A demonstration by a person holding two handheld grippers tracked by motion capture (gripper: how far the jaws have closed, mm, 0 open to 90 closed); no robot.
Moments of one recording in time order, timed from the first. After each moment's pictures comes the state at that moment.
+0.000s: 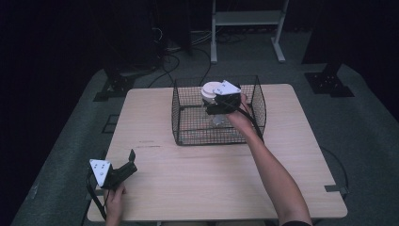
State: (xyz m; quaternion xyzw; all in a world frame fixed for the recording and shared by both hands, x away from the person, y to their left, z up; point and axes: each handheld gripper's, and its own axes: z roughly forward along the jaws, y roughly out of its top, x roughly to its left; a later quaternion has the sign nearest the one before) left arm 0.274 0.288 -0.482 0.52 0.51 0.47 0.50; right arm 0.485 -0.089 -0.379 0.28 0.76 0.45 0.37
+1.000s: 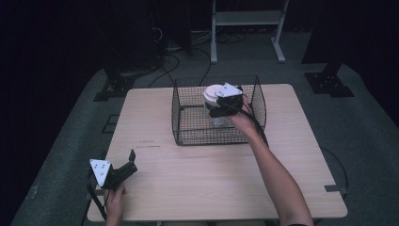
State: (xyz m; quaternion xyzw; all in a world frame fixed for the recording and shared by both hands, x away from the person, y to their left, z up) left arm 0.274 0.287 -0.482 0.52 0.51 0.47 0.50; right arm 0.484 -0.096 -0.387 0.28 0.77 0.43 0.37
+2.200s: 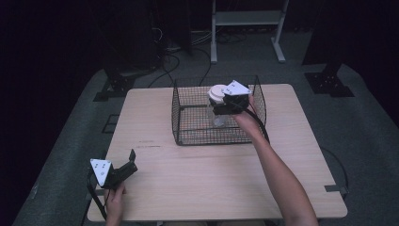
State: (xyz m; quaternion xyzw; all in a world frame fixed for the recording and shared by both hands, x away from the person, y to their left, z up) left arm 0.275 0.287 -0.482 0.52 0.51 0.47 0.49; right arm 0.476 -0.113 -0.373 0.29 0.74 0.47 0.38
